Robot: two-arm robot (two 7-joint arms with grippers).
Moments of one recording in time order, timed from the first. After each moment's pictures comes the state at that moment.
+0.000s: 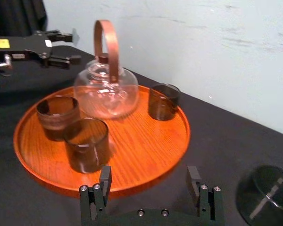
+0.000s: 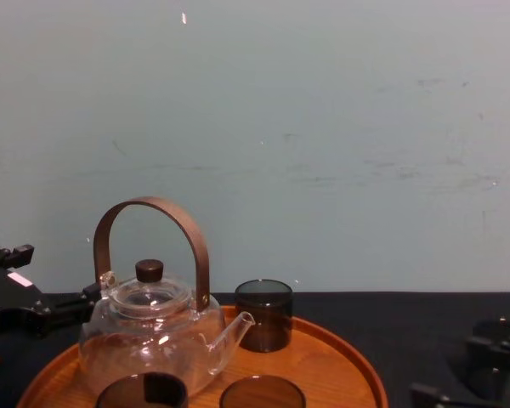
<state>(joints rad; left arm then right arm) -0.20 0.60 0.45 -1.41 -0.25 -0.12 0.03 -0.03 0.51 -0.30 -1.68 0.31 0.09 0.41</state>
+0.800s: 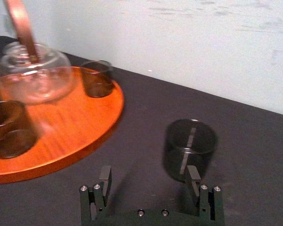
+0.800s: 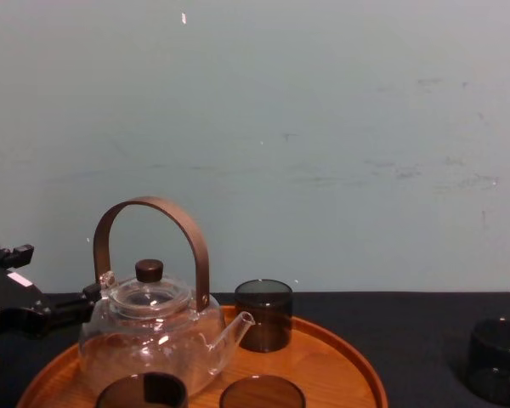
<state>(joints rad) -0.20 0.60 0.45 -1.41 -0.25 -0.12 0.03 -0.02 0.52 -0.19 -1.55 0.37 0.09 0.36</state>
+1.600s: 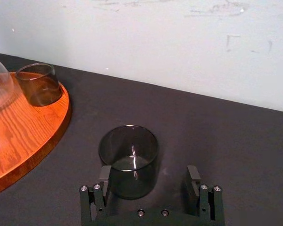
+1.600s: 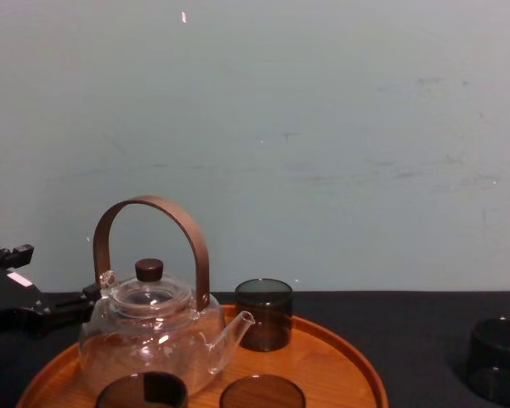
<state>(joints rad) -0.20 0.60 0.45 -1.41 -0.25 -0.12 0.03 0.16 0.47 -0.18 -1.32 0.37 0.13 0.37</state>
